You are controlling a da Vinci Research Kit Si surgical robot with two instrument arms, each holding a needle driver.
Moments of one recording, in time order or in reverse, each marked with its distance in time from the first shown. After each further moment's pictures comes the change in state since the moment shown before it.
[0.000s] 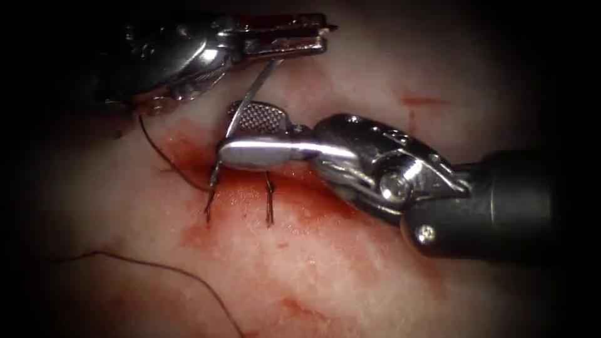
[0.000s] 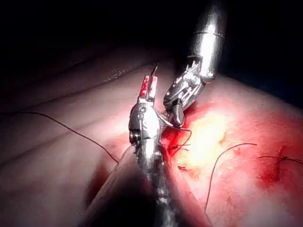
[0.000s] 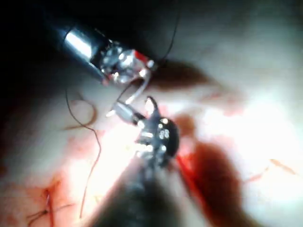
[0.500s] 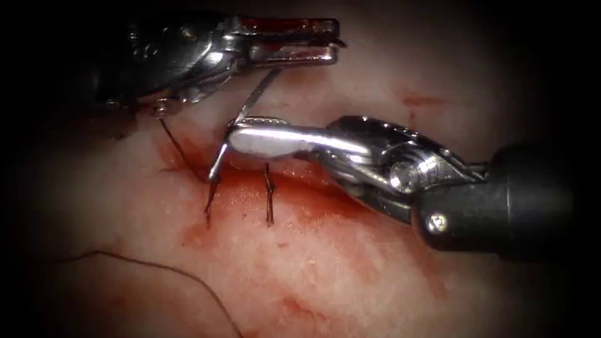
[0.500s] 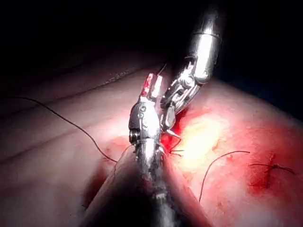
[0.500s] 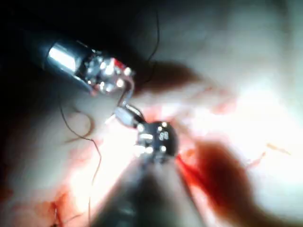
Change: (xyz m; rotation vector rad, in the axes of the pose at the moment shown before) right arm 0.002 0.000 -0.002 0.049 0.063 0.104; left arm 0.000 0.000 0.000 -0.041 -0.069 -0.198
